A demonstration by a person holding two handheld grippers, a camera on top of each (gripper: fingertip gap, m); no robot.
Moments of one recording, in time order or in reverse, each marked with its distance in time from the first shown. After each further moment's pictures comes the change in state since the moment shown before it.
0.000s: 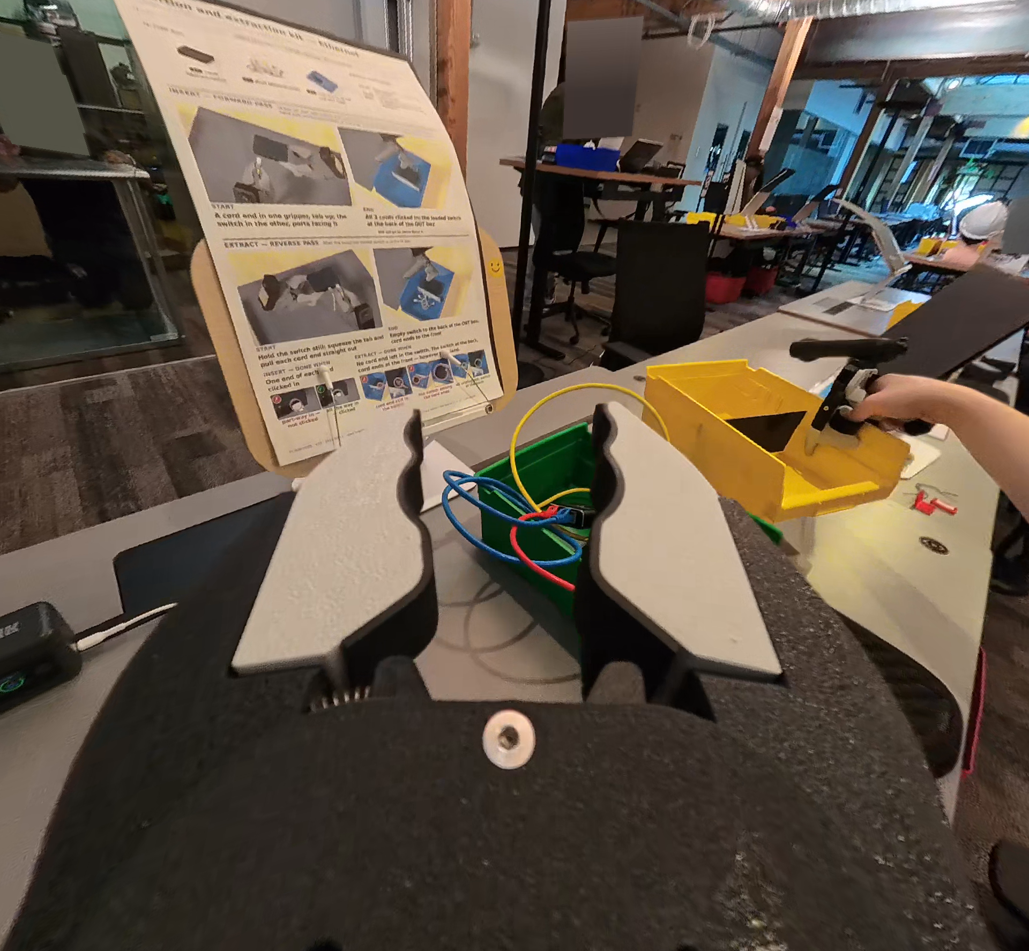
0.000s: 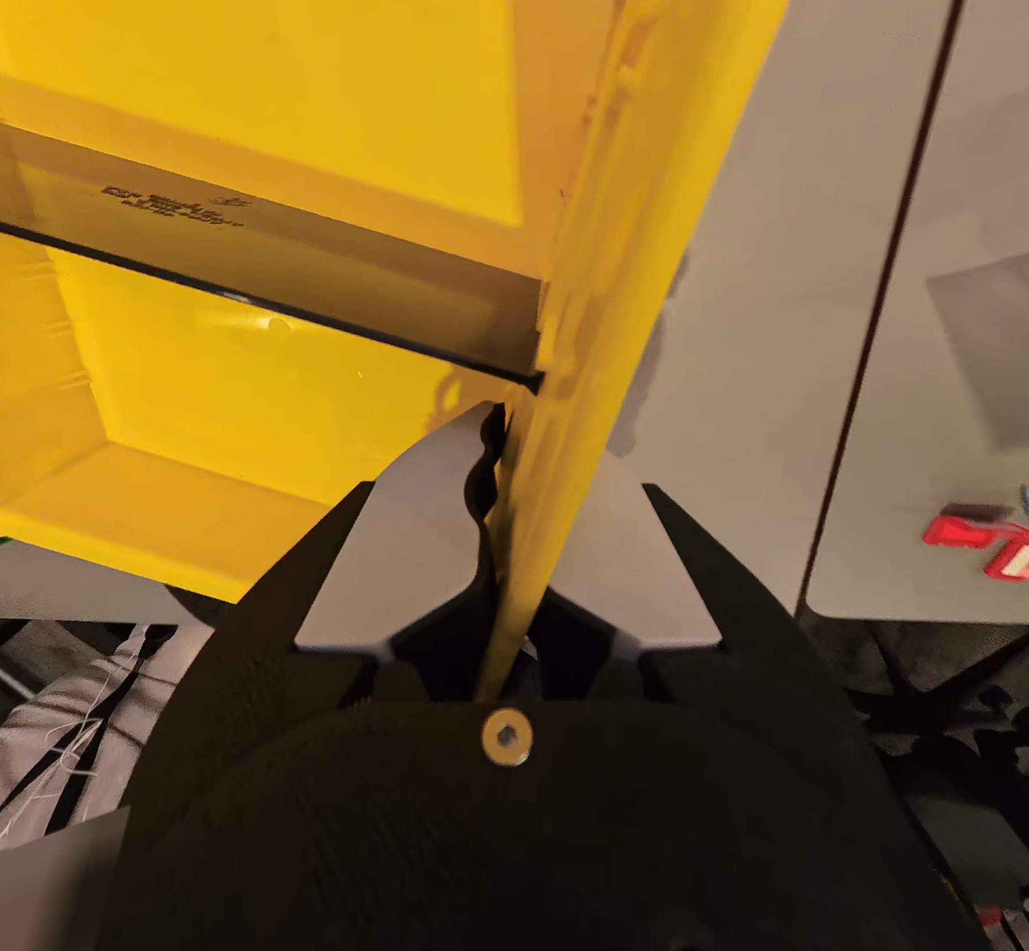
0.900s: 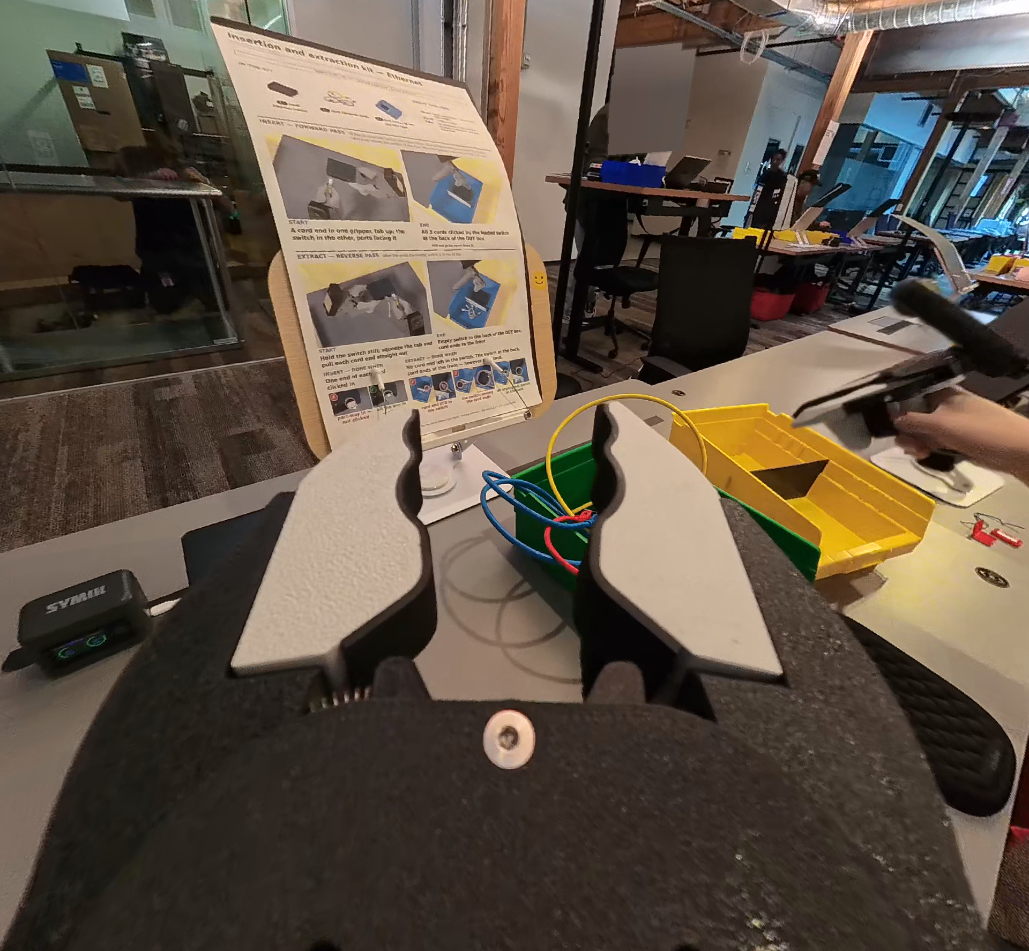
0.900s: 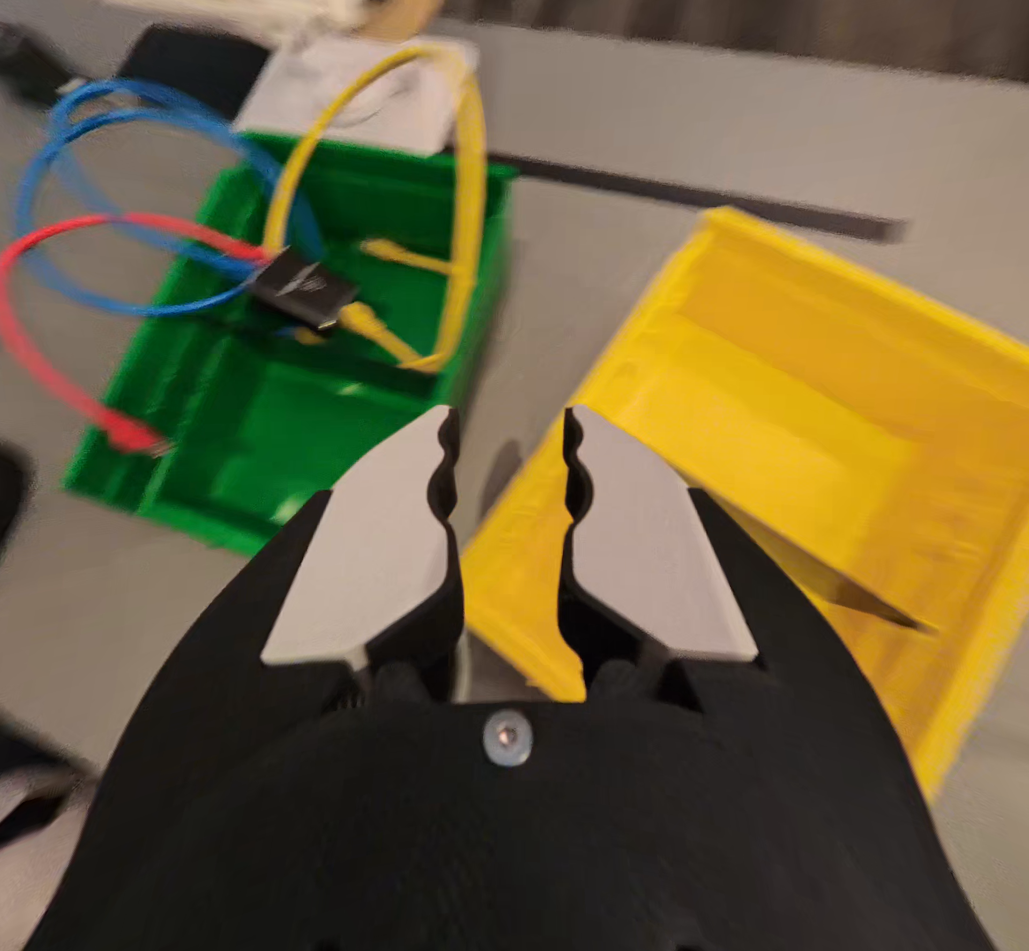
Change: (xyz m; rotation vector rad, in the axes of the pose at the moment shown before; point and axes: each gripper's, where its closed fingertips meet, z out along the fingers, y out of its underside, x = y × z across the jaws) left arm -0.016 -0.007 -0.019 0.028 -0.088 0.008; right arm -0.217 -0.028 -0.088 0.724 -0.177 -0.476
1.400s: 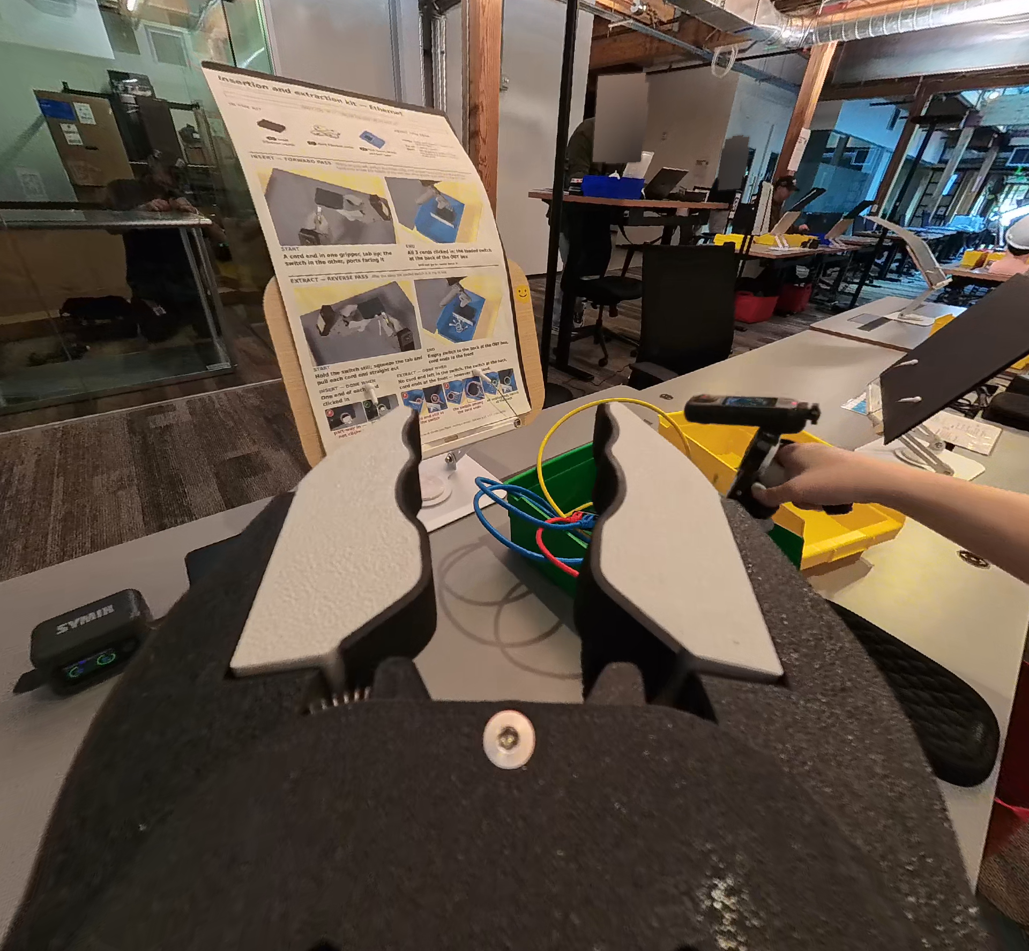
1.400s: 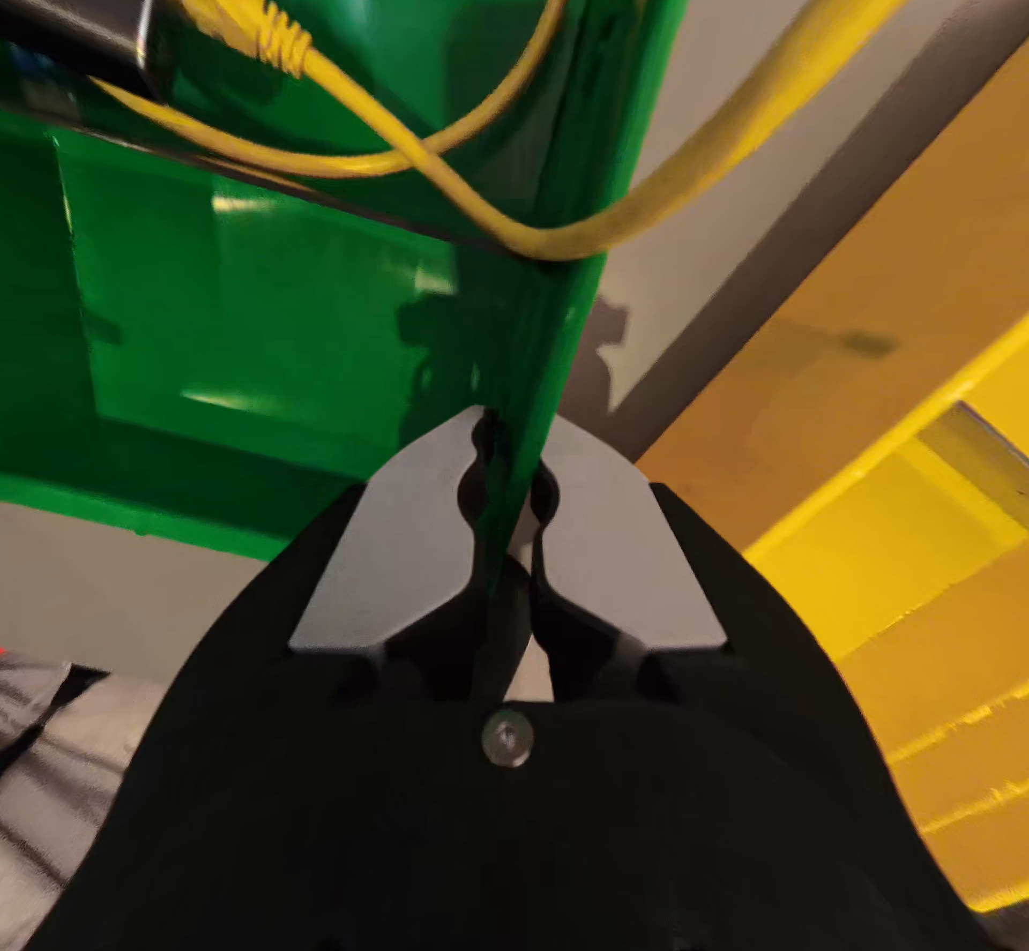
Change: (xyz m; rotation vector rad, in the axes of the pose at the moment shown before) left arm 0.008 -0.009 -0.018 0.029 0.034 0.033; right arm -0.049 0.101 0.106 -0.672 0.086 0.005
